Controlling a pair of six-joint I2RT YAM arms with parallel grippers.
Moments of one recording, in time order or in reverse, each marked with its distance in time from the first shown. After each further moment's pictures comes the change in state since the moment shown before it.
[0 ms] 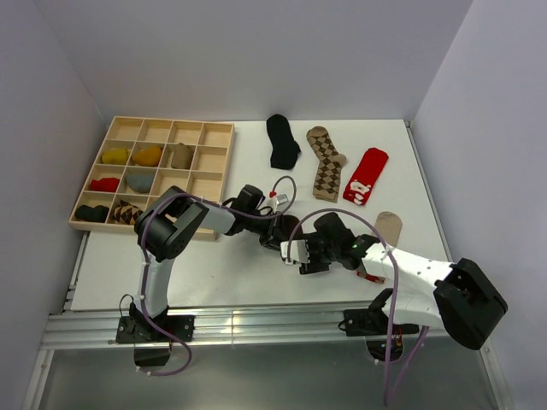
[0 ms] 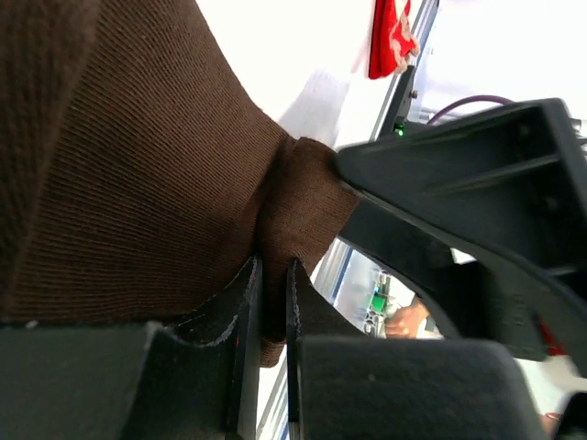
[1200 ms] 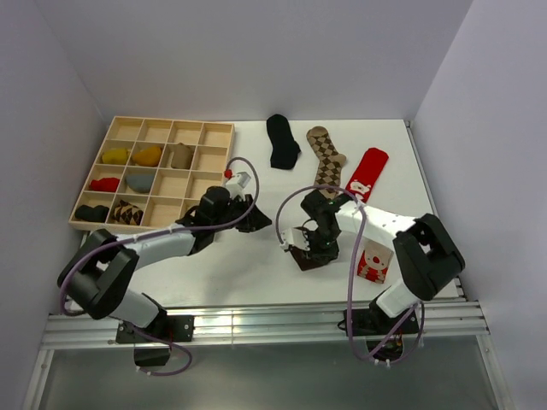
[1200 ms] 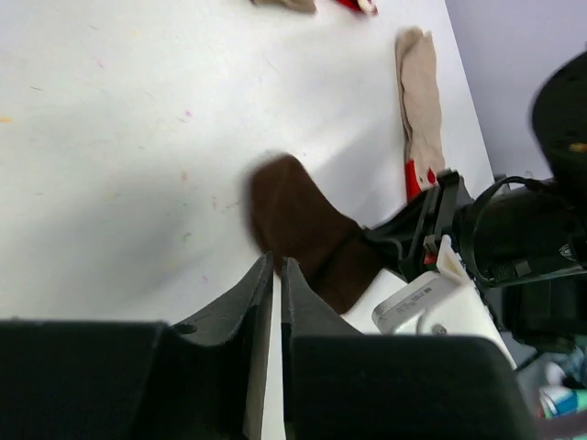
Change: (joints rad) left arm 0.021 -0.580 -0.311 0.063 -0.609 0.078; right arm -0.082 0.383 0.397 -0.604 0.022 -0.042
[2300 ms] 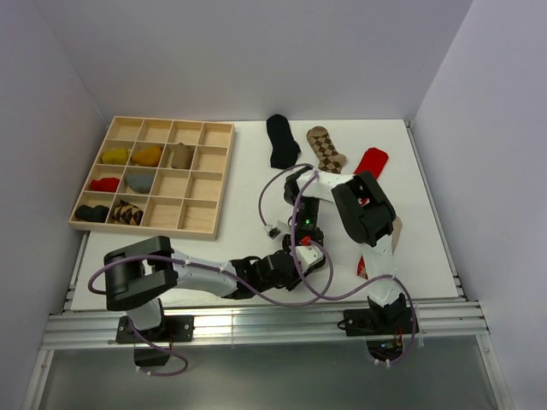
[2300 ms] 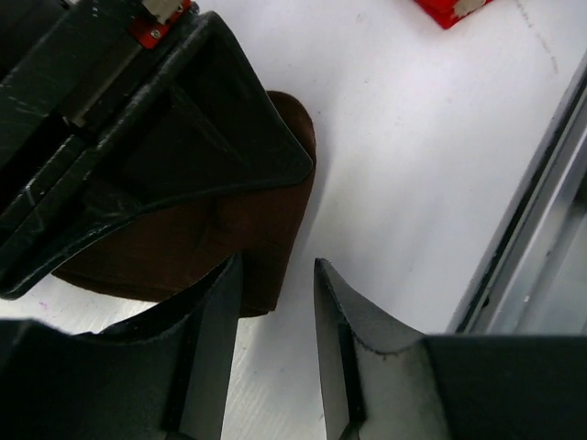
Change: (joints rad) left arm -0.648 0.181 0.047 0.053 -0.590 0.552; right arm -0.045 0.632 0.560 -0.582 -0.171 -0.002
